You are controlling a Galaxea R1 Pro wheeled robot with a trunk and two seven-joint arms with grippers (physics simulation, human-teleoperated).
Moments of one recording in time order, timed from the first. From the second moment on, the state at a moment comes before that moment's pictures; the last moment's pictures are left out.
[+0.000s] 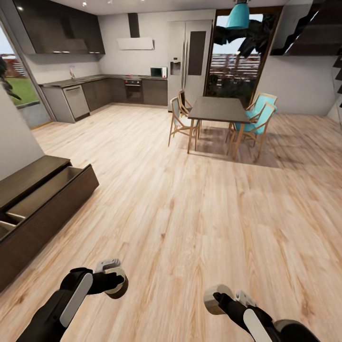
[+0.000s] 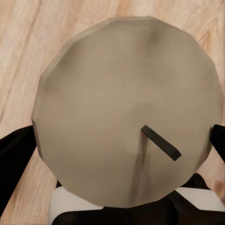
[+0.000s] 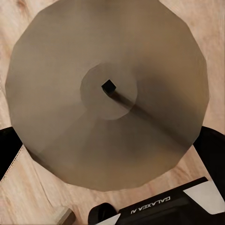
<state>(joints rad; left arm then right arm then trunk) -0.38 0.15 -0.12 -1.14 0.54 0.91 0.18 -0.28 -0.04 0.06 -0.86 -0.83 0.40 -0.22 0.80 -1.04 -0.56</state>
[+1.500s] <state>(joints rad) -0.38 0.15 -0.12 -1.14 0.54 0.91 0.18 -0.28 -0.04 0.07 -0.86 -0.83 0.40 -0.22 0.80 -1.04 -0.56</state>
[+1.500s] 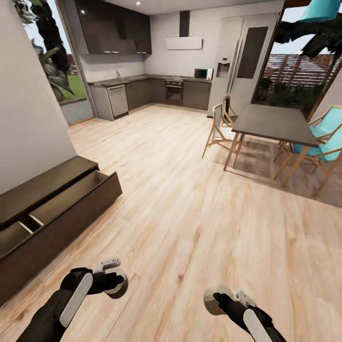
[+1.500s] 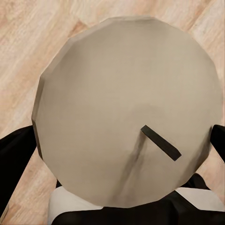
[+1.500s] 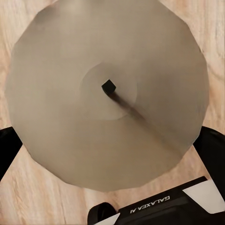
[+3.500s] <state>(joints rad) -0.38 0.15 -0.12 -1.15 0.54 0.91 0.18 -0.28 -0.04 0.05 -0.87 -0.82 0.40 -0.22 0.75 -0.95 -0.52</state>
